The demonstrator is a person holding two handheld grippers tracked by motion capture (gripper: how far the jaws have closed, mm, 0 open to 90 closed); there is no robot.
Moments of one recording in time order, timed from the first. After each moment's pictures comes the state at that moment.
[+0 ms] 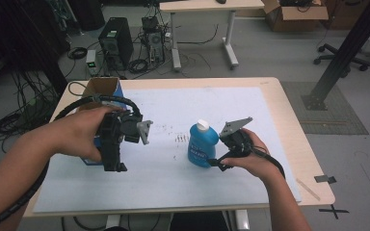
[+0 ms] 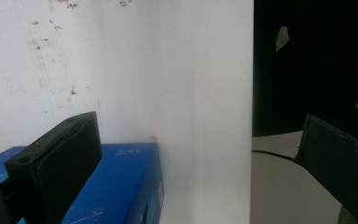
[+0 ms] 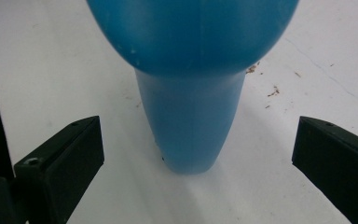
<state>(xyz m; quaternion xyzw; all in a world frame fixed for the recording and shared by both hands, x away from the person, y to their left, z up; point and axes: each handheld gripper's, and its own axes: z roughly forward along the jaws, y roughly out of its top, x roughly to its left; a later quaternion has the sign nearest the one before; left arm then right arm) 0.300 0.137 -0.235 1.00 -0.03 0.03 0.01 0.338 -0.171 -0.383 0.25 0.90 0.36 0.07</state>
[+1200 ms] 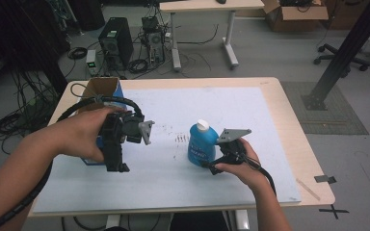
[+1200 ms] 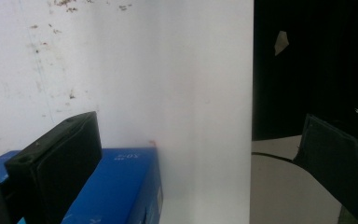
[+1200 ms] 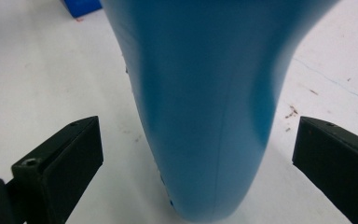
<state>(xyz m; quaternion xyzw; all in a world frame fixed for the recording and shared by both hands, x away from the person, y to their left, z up) 0.301 0.135 -0.237 1.00 -0.02 0.02 0.02 0.333 -0.160 -0.421 0.27 0.85 0.45 0.09</state>
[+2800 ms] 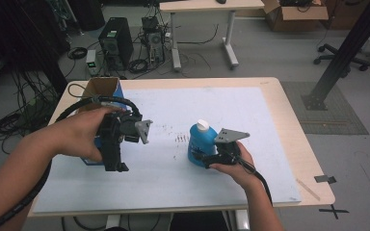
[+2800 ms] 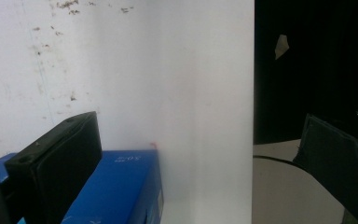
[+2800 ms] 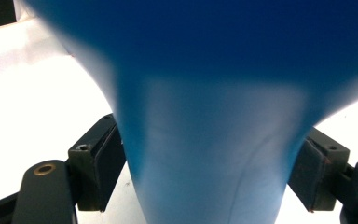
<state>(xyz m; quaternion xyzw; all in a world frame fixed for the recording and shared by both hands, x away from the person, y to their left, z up) 0.302 0.140 -0.239 1.00 -0.02 0.03 0.03 0.337 -0.149 -0.431 0.27 0.81 0.50 0.12</state>
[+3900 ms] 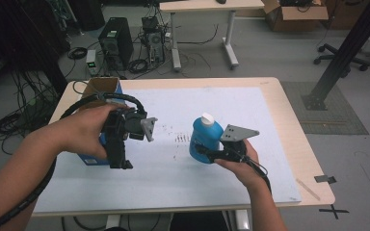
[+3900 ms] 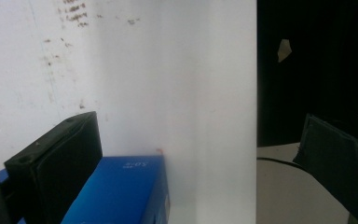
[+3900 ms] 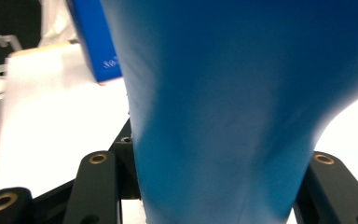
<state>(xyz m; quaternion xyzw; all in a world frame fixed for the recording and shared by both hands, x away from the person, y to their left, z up) 0.304 0.127 -0.229 1.00 -0.03 0.03 0.03 0.326 -0.161 -0.390 0.21 0.80 0.54 0.14</state>
